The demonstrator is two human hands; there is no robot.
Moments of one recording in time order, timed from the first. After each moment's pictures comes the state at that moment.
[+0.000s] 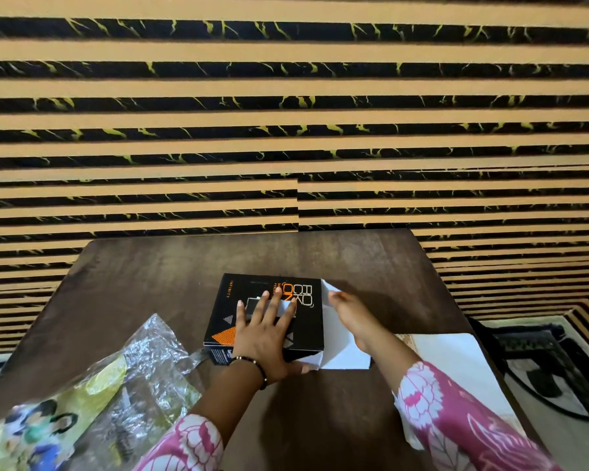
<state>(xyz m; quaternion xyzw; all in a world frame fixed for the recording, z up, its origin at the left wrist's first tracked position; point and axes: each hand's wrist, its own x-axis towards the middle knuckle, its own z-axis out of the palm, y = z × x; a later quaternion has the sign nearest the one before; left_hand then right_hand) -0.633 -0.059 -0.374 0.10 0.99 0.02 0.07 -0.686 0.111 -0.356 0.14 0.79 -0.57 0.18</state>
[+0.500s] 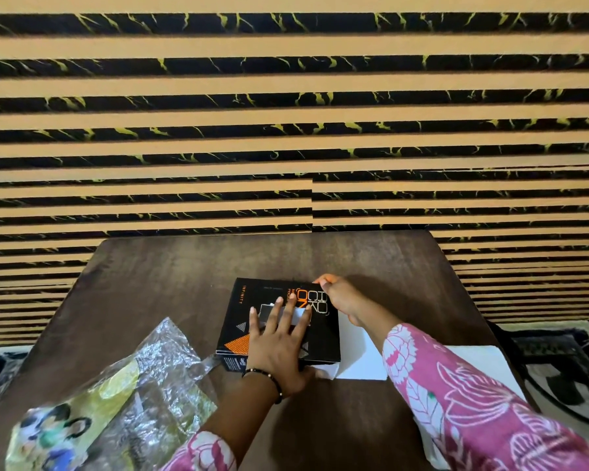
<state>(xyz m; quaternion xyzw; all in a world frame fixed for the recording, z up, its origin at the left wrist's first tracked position) -0.637 -0.058 -0.376 0.10 0.99 0.02 0.08 -0.738 0.074 -0.349 0.06 0.81 -0.53 0.24</state>
